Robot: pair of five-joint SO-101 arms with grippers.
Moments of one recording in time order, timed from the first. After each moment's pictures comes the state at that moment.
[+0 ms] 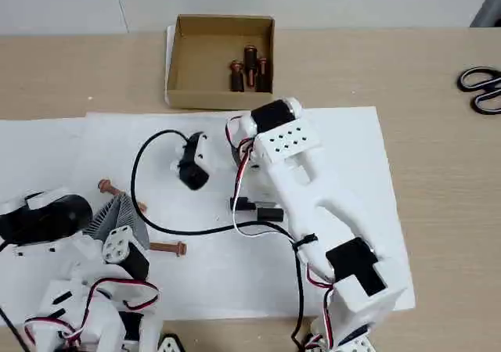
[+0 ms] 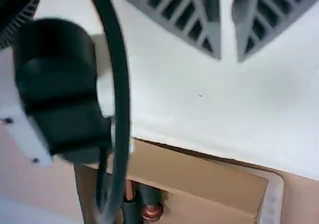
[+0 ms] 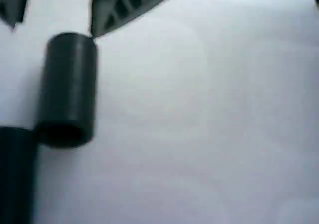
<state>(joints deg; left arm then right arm) -0.3 -101.6 57.3 78.4 24.7 -29.8 10.2 -6.3 95.0 59.8</state>
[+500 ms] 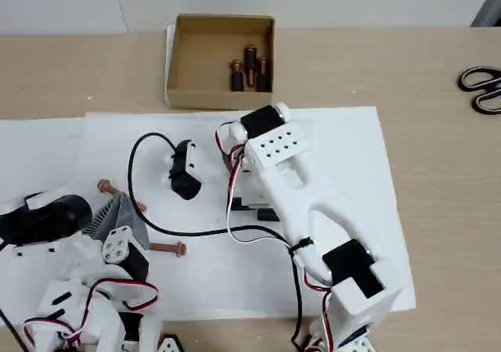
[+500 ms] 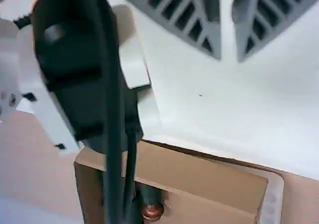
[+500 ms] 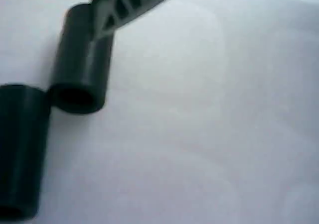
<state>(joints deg) -0.3 -101.6 57.3 78.4 24.7 -32.1 10.2 -5.6 91.3 63.1</state>
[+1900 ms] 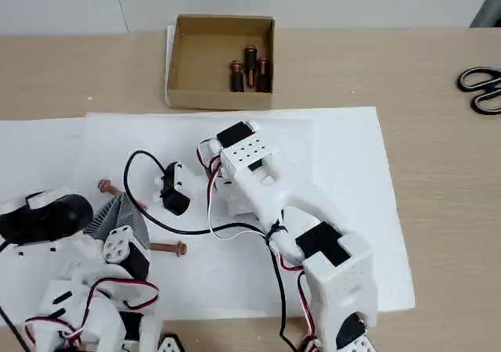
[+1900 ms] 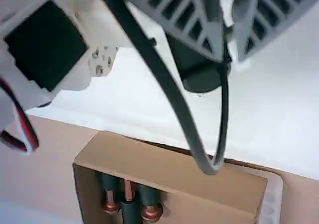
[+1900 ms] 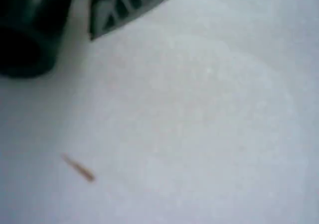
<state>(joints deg) -0.4 -101.6 57.3 78.4 23.8 -35.8 25.7 -5.8 81.9 64.0</state>
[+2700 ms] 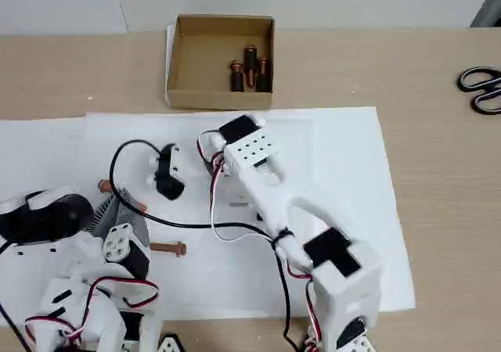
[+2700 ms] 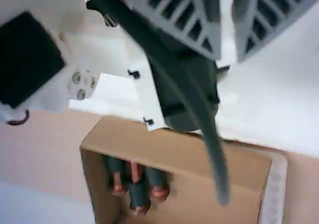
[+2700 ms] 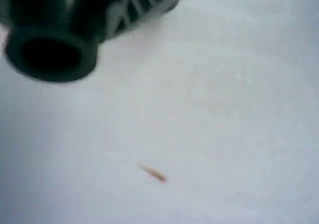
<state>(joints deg) -0.4 -101.6 57.6 75.1 23.7 -35.8 17.2 -7.1 81.4 58.3</state>
